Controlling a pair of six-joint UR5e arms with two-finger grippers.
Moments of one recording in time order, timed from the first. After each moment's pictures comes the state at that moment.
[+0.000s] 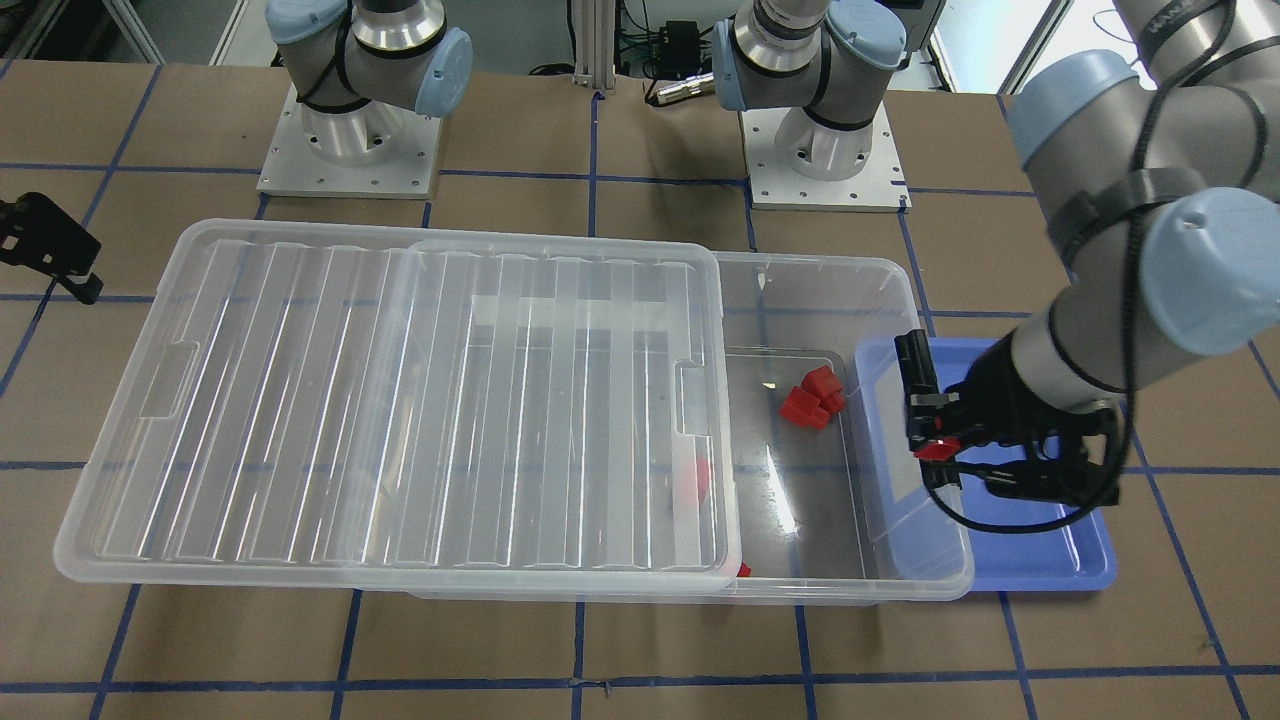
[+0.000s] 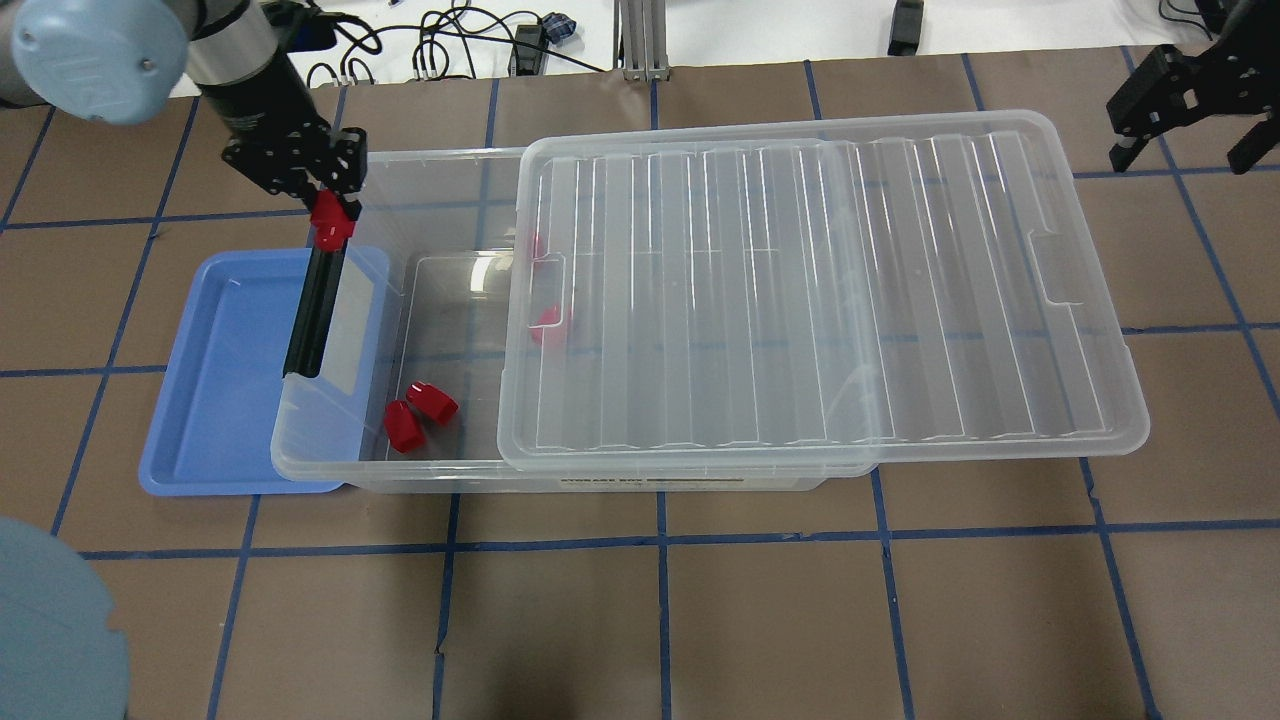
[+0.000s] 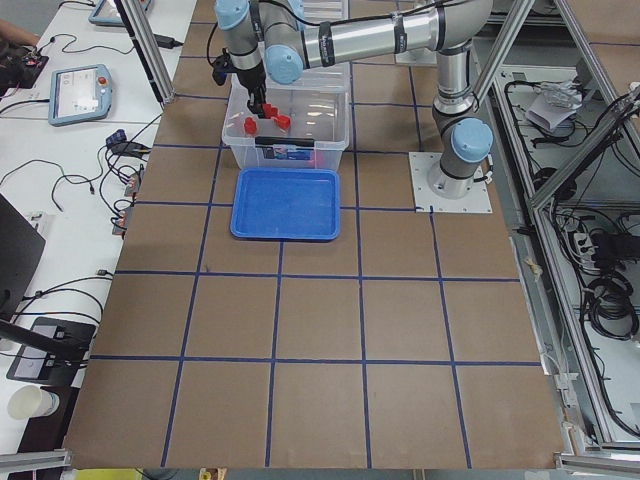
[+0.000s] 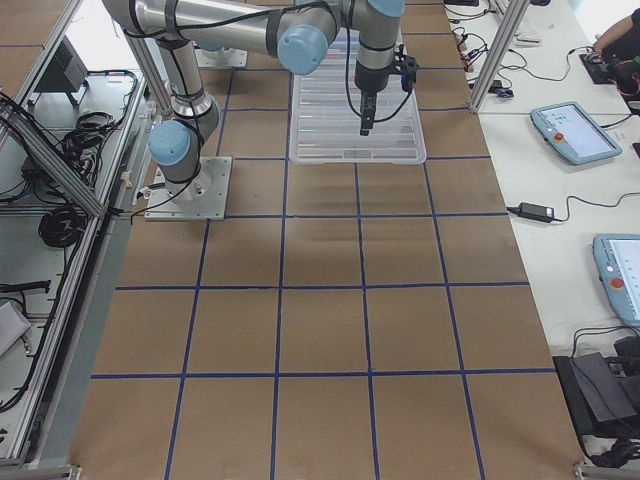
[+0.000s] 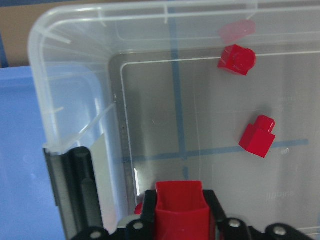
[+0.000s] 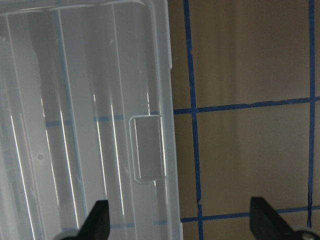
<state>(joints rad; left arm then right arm) -1.38 -1.92 -1.38 -1.53 1.53 0.28 1.21 -1.49 1.46 -1.53 -1.57 -0.28</state>
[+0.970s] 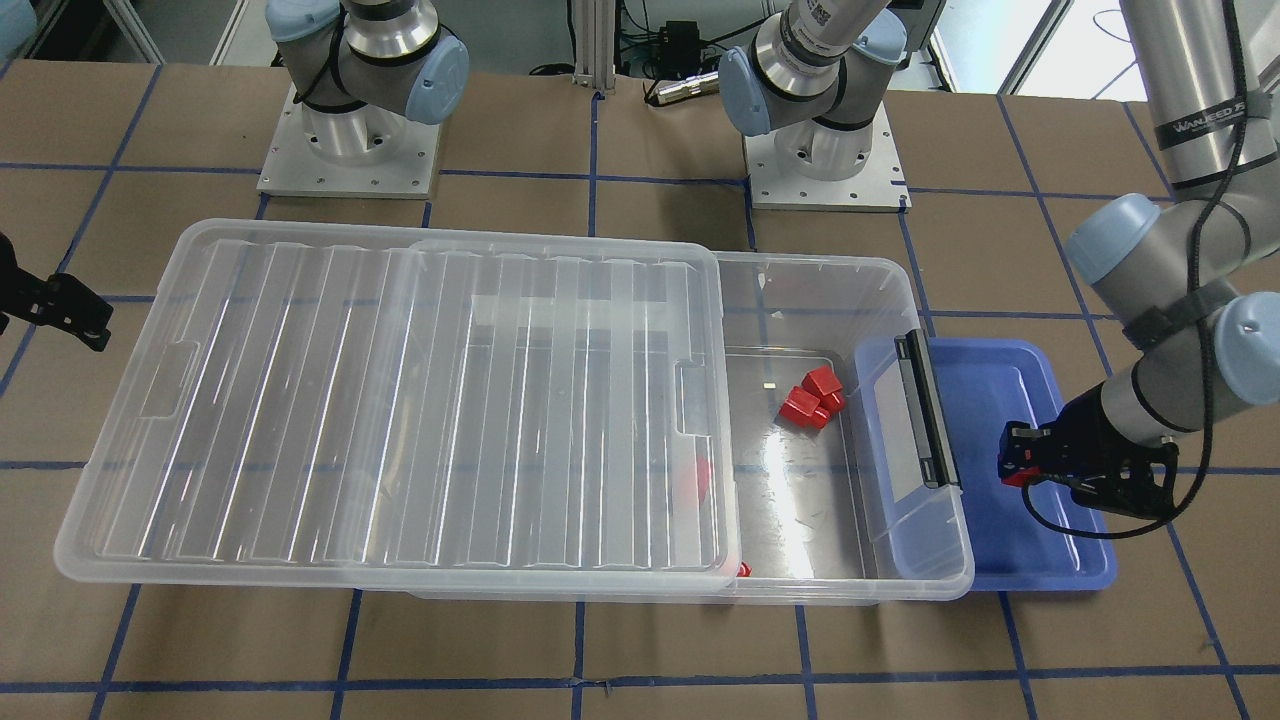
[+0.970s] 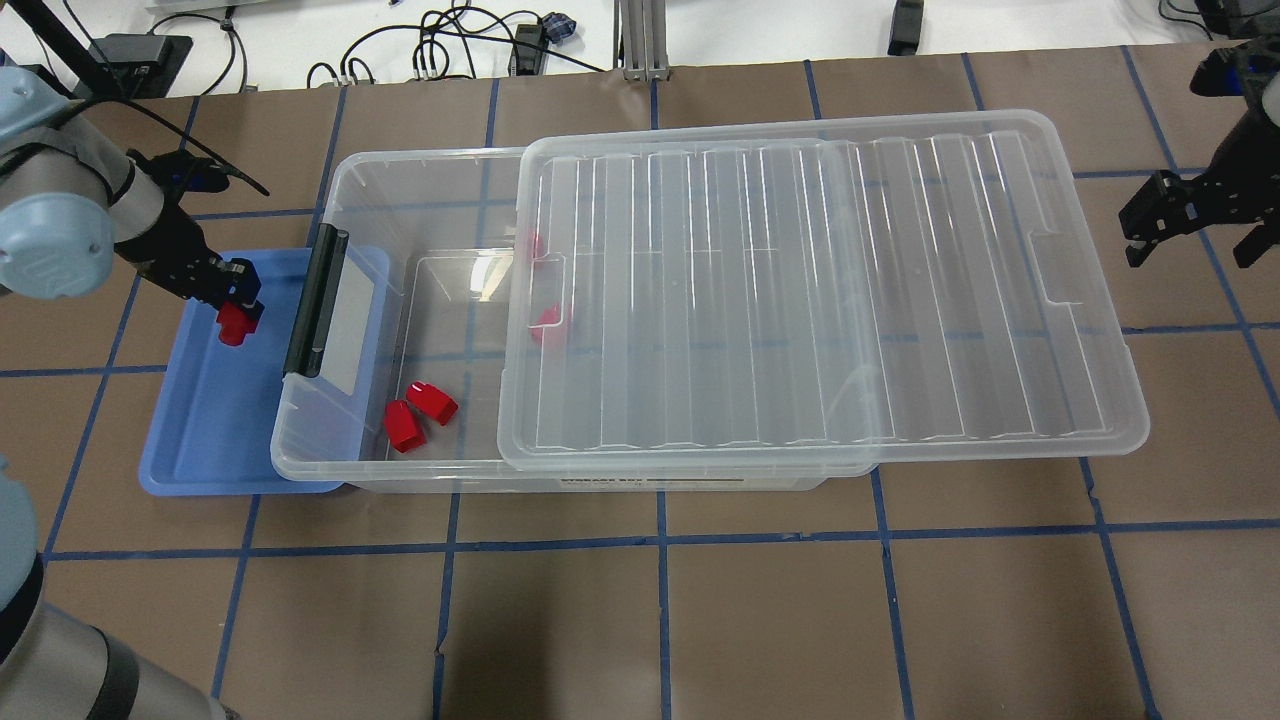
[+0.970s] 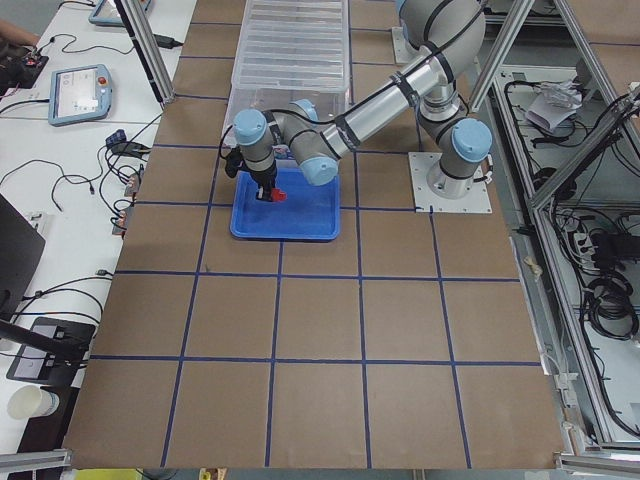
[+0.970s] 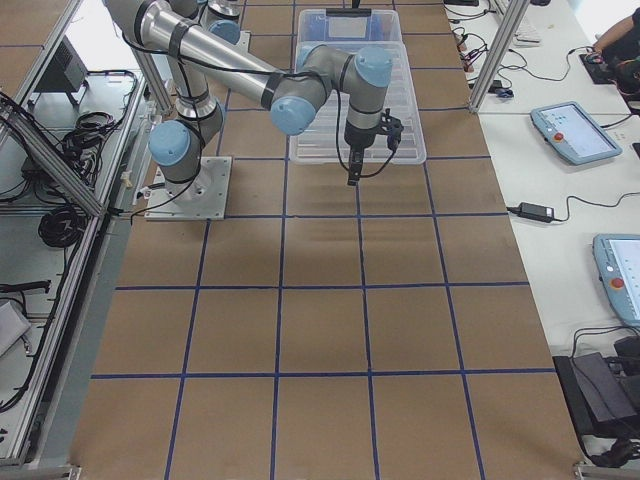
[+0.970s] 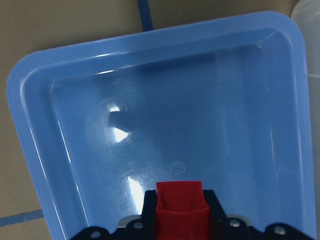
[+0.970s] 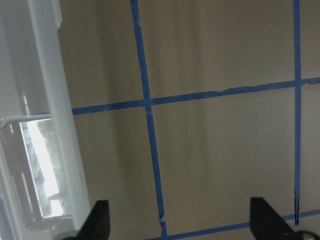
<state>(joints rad) -1.12 -1.98 -1.74 -1.06 1.53 0.63 1.13 -1.46 1.73 -1.81 -1.66 -0.33</state>
